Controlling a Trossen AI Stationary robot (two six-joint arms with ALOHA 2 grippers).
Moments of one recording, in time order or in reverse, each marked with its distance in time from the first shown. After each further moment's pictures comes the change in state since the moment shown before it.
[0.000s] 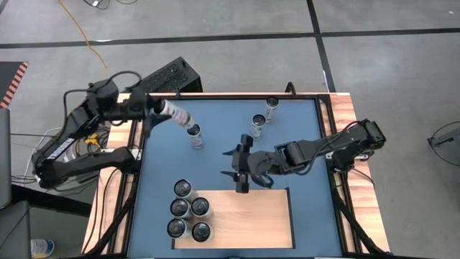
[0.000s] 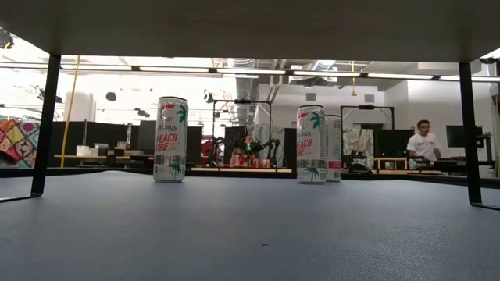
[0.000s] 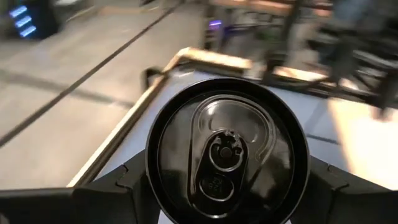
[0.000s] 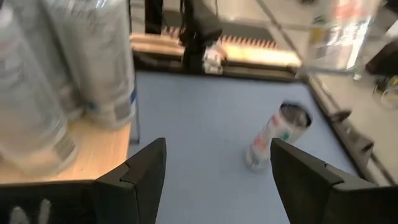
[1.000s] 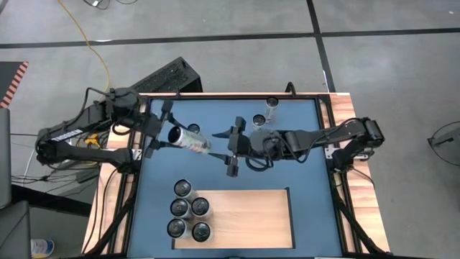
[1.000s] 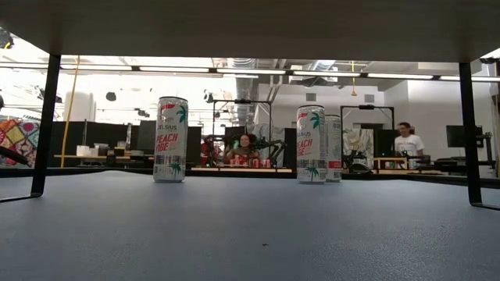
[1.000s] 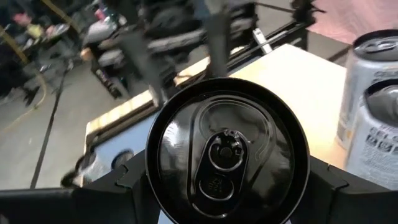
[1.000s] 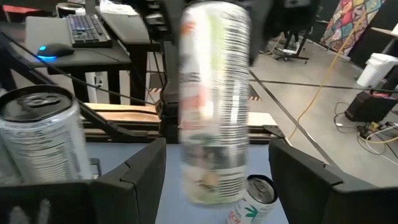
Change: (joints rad) left arm -0.396 0.195 0.100 0.079 0.088 0.486; right arm -0.101 0.000 0.010 0.271 -0.060 -0.112
